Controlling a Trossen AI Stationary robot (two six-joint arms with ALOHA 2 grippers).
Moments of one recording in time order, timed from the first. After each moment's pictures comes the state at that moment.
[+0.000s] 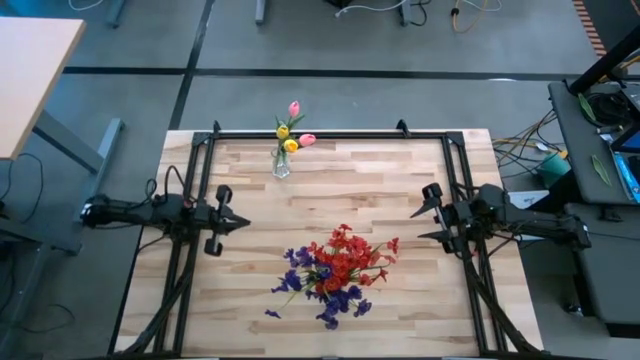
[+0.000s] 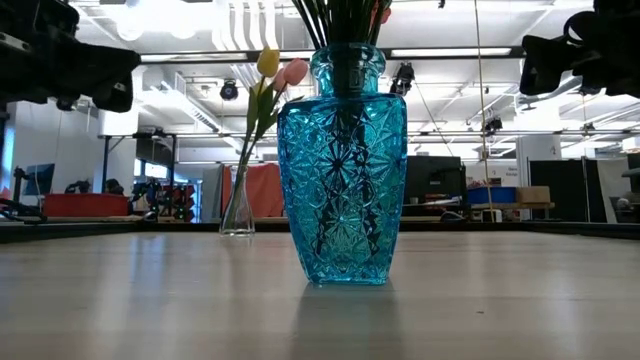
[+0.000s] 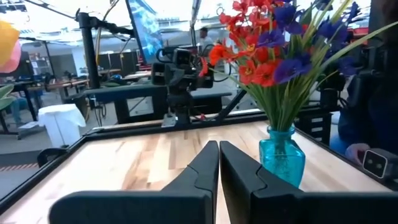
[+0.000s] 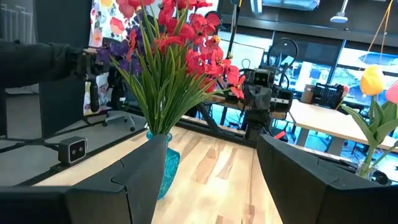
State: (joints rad) left arm -0.15 0.00 0.01 0.09 -0.04 0.09; right arm -0.19 0.05 0.01 0.21 -0.54 -0.11
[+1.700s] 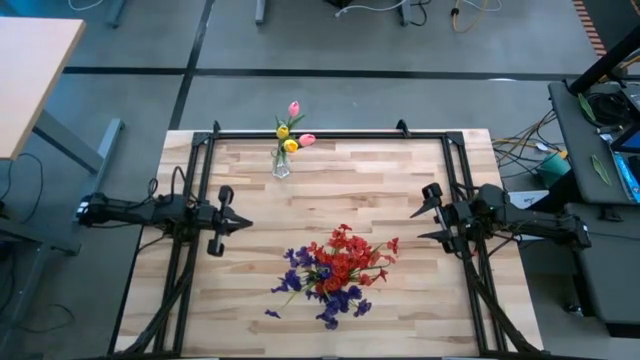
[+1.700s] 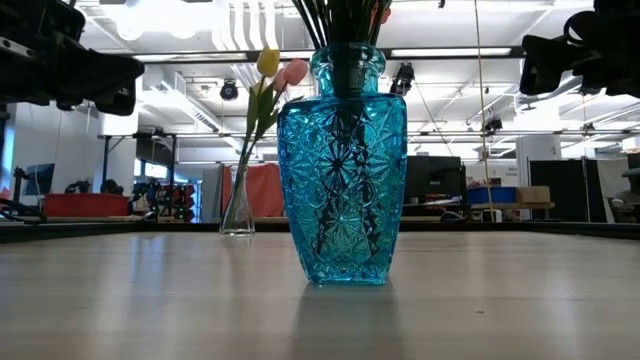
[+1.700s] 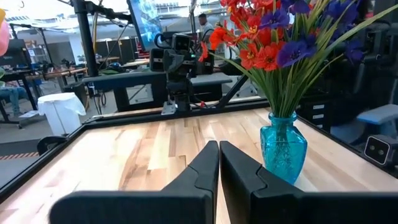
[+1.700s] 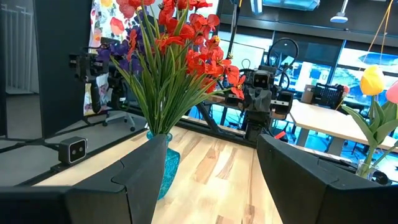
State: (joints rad) left arm -0.14 0.07 0.02 0.09 -0.04 0.09; right arm -0.19 0.05 0.01 0.21 -0.54 -0.11
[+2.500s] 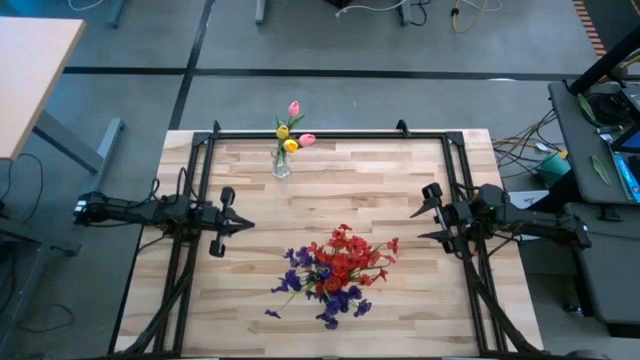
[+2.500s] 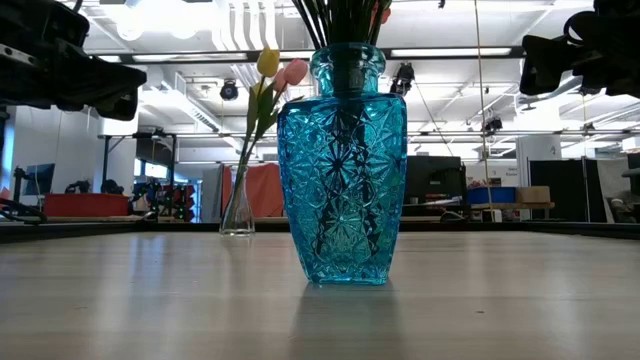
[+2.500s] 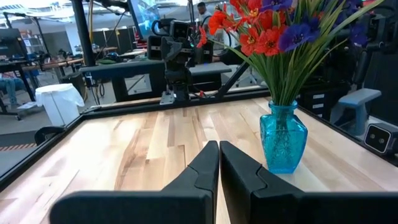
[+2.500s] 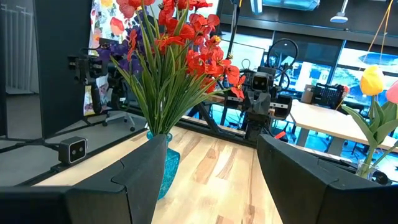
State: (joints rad) left arm -0.14 0.11 0.02 0.09 -0.04 0.09; right arm -0.19 0.05 0.01 0.21 -0.54 -0.11
